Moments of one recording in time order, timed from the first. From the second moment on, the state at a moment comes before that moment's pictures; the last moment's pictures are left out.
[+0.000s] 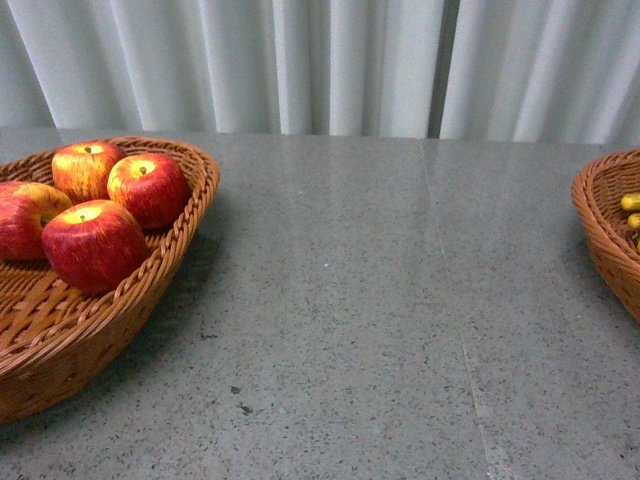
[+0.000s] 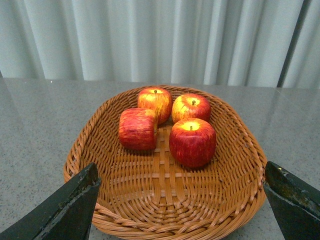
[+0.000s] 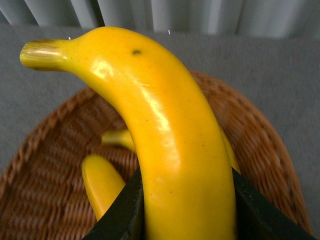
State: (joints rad) left arm 0.00 0.01 0.01 0.00 0.00 0.00; right arm -0.43 1.48 0.78 0.22 -0.55 -0.20
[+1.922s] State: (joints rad) left arm 0.00 0.01 0.01 0.00 0.00 0.00; right arm 0.01 0.00 0.01 0.00 -0.02 0.01
